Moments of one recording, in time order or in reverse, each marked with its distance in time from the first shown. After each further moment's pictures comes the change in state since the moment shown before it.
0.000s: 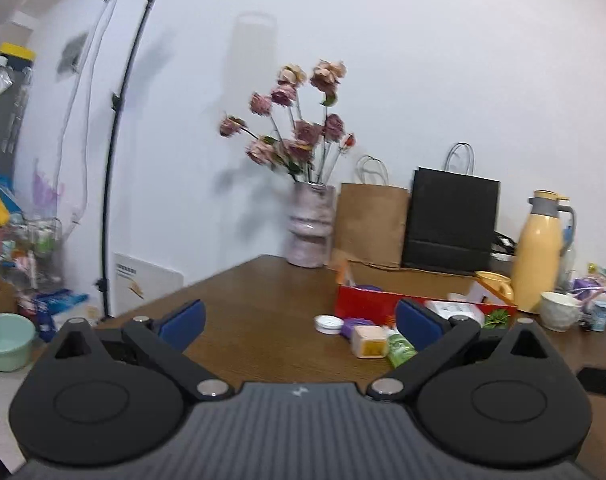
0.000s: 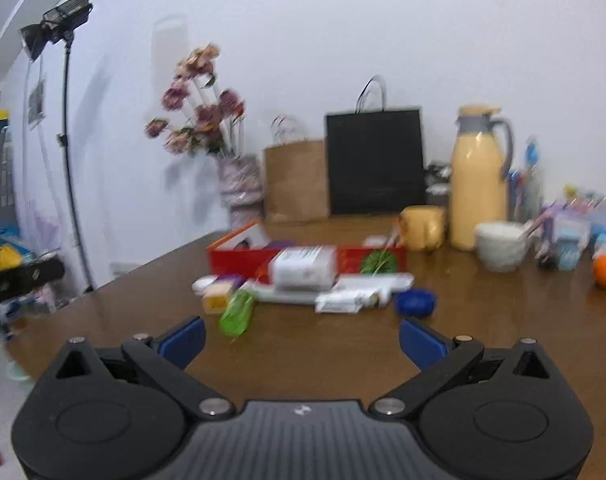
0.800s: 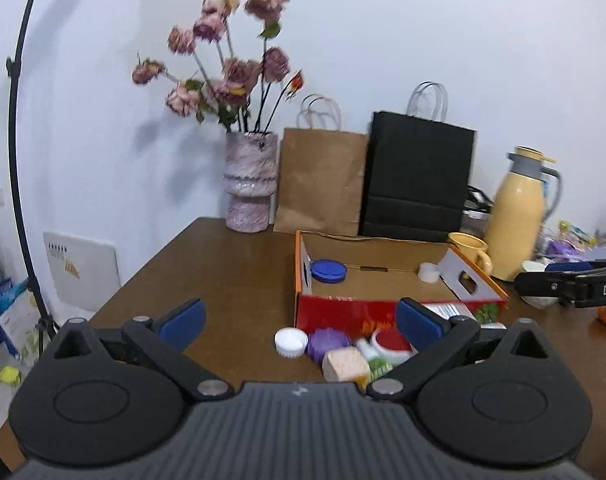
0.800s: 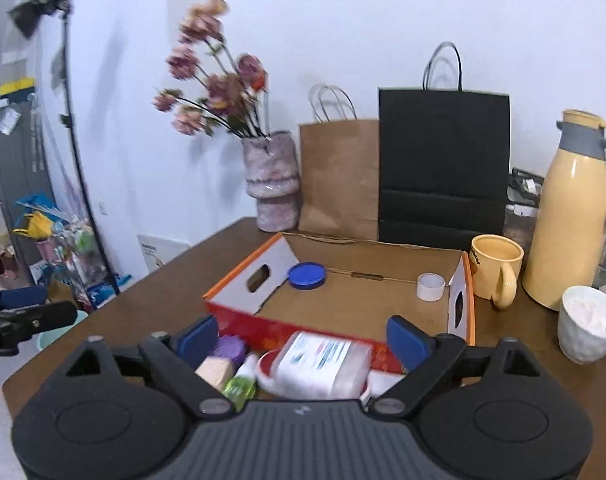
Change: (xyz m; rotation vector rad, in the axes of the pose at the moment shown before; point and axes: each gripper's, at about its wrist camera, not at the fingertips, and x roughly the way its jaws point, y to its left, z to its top) left arm 0.136 0.001 0.075 0.076 0.232 -0.213; right arm 0.145 -0.022 0.140 -0.090 0.107 0.130
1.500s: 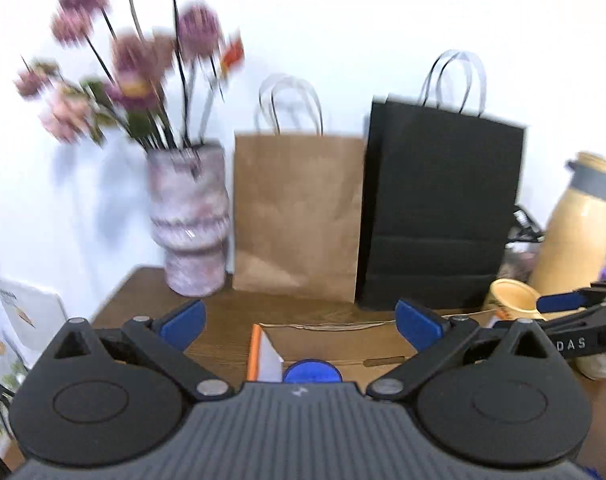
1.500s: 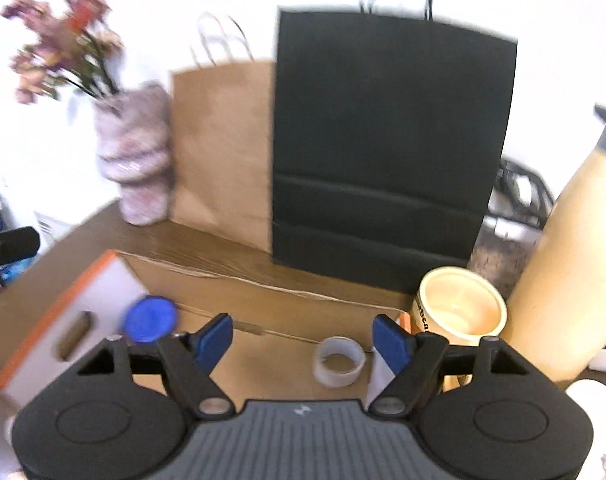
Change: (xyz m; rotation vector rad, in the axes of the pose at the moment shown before) left arm 0.244 -0.039 0.120 0.070 0.041 -0.021; right arm 0.206 -0.113 0.106 -0.005 0.177 -0.197
